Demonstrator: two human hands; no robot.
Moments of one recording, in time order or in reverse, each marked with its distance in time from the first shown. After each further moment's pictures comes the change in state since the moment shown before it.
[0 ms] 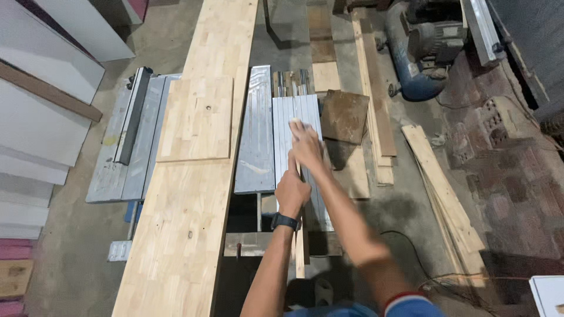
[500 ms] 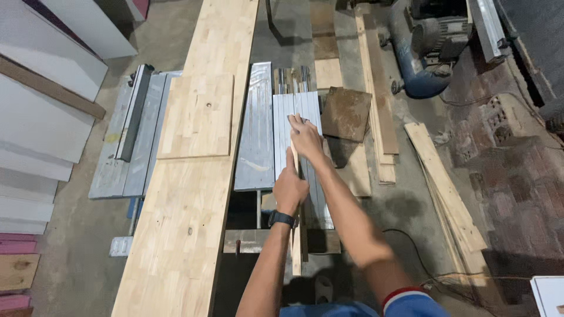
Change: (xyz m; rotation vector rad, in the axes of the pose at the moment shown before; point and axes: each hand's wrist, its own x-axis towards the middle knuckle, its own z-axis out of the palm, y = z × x) left_hand -0.006 0.008 -0.007 -0.027 0.028 0.034; right_hand 0.013 0.002 -0.004 -0.100 0.078 -0.148
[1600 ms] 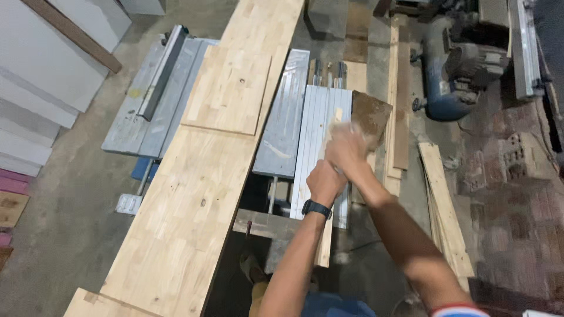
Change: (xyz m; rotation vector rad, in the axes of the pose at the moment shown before) left_hand 0.001 0.009 0.004 -0.091 0.011 -0.066; right_hand -0.040 -0.076 -0.072 -0.557 -0.343 0.166
